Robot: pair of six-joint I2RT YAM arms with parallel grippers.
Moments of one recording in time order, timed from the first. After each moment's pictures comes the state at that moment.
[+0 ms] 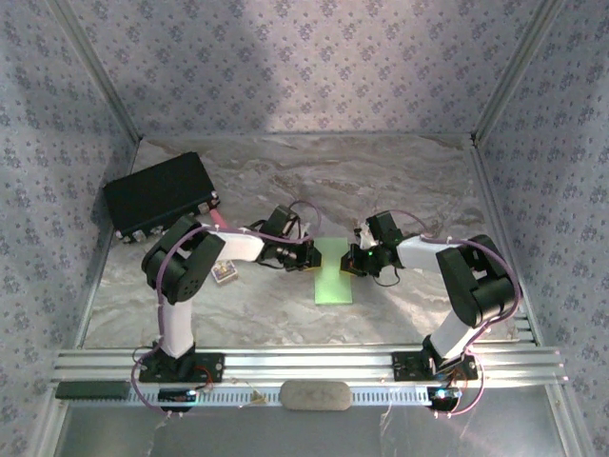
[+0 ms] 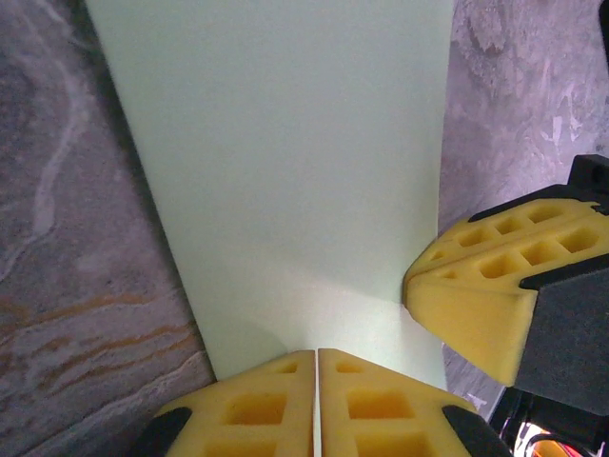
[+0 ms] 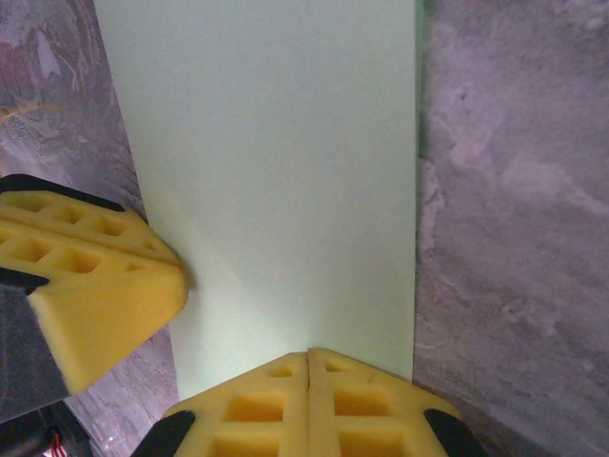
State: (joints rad) left arm -0.70 1.93 0.97 0.02 0.63 -0.73; right arm 0.40 1.64 0.68 -0.16 -0.56 0.59
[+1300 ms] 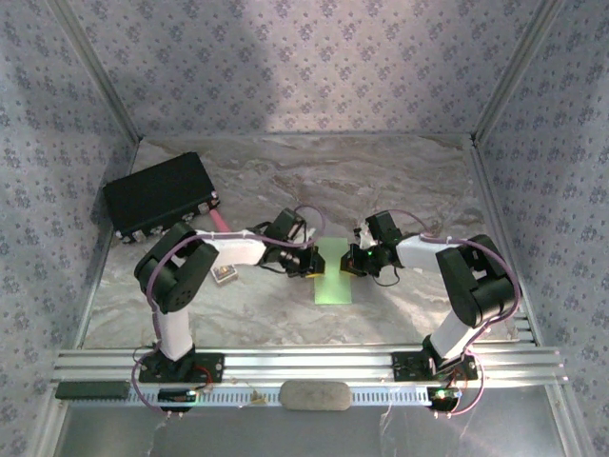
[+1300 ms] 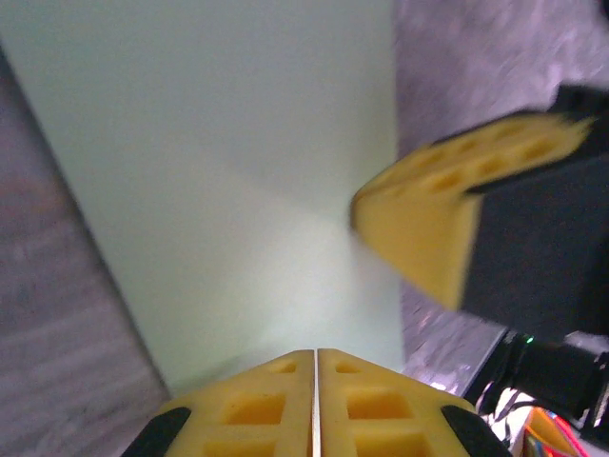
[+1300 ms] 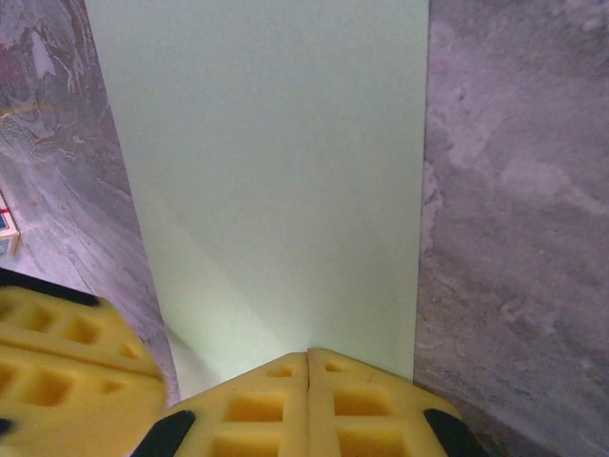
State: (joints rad) left arm -0.74 1.86 1.00 -0.11 0.61 -0.77; right arm 0.40 1.64 0.69 -0.17 -0.55 0.59
